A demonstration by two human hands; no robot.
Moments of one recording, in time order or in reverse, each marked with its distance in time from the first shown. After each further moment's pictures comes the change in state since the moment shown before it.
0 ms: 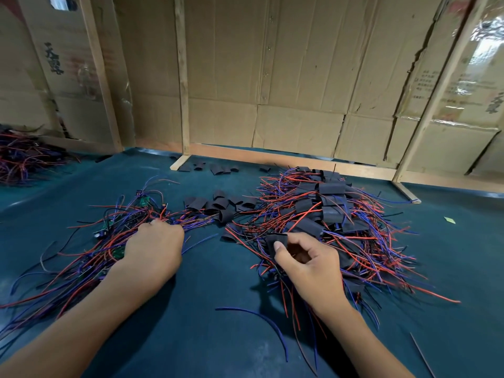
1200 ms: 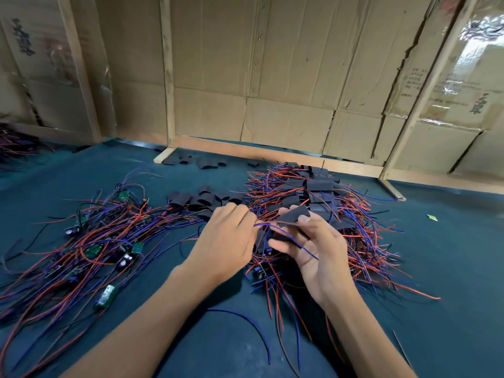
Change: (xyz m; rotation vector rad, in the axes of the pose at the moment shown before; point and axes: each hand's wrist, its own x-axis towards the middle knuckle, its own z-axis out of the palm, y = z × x) left_hand 0.006 0.106 0.003 -0.480 0.710 0.676; right_hand 0.023 -0.006 -0.025 0.898 0.049 0.431
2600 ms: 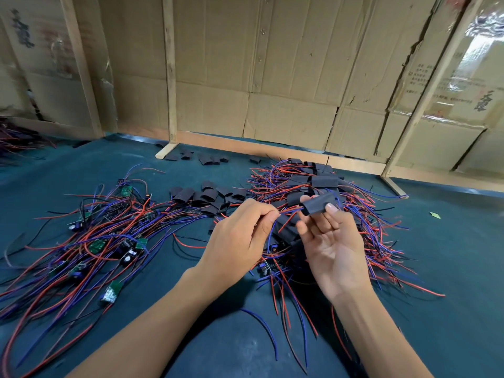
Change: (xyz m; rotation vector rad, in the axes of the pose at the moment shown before) left_hand -0.006 0.020 -0.006 -0.602 0.302 -0.145; right_hand 0.000 -0.009 0.003 0.165 0.053 -0.023
